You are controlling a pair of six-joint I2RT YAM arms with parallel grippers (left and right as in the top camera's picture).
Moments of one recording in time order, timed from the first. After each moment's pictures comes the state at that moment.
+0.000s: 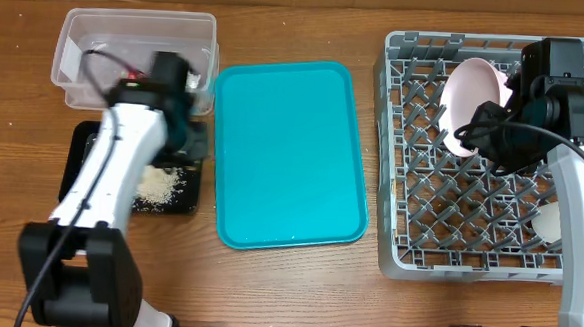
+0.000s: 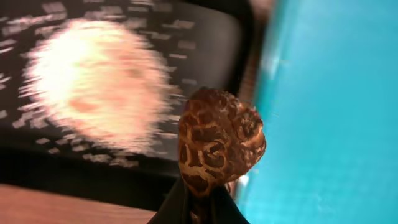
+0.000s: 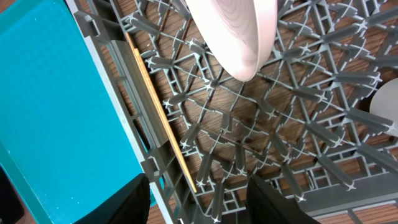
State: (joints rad) left arm -0.02 1.71 1.37 -1.12 -0.01 -0.25; right arm -0.03 1.53 1.65 -1.40 -0.06 0.38
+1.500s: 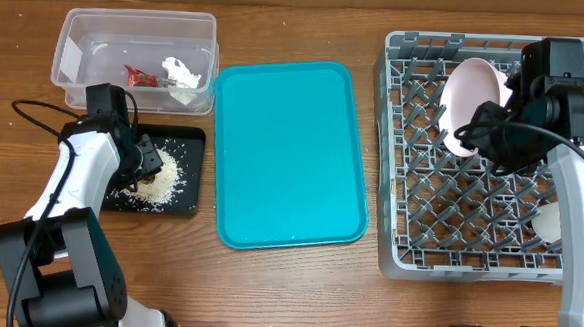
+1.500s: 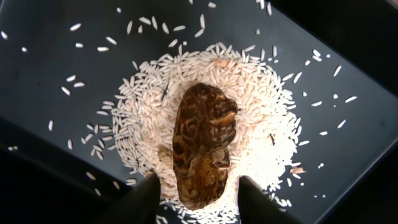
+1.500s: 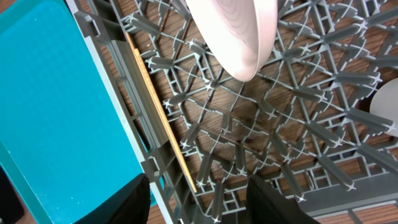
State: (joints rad) left arm 0.23 1.71 1.10 -0.76 -0.07 -0.32; right arm -0.03 1.53 1.65 -1.40 -0.07 0.38
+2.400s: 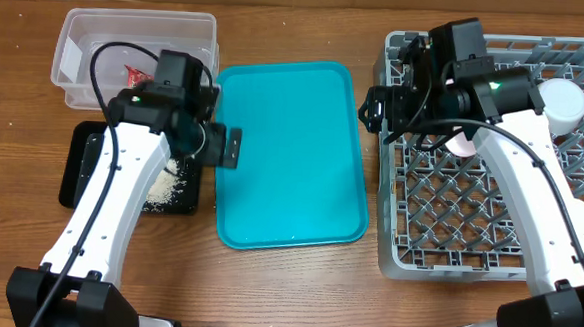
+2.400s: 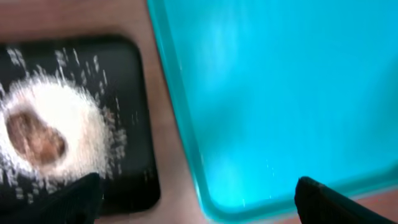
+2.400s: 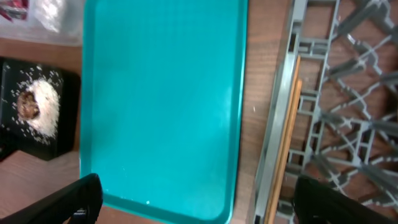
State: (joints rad) left arm -0.14 1.57 1.35 -1.13 0.09 -0.07; right arm 0.24 1.66 1.65 -1.14 -0.28 0.19
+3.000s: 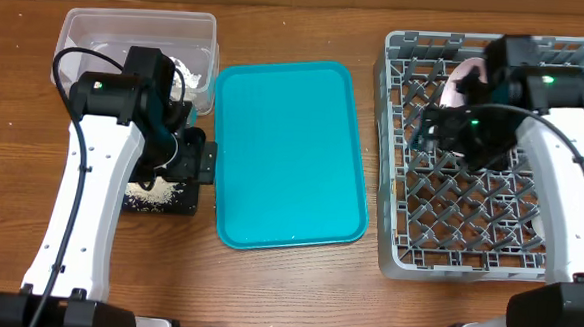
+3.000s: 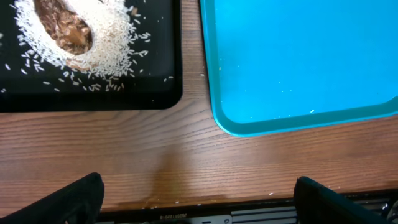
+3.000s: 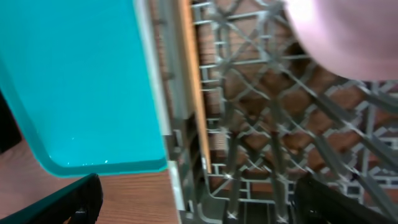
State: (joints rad) left arm -0.07 1.56 1.53 -1.52 0.09 -0.07; right arm 0.03 1.66 1.65 -1.43 -0.22 0.18
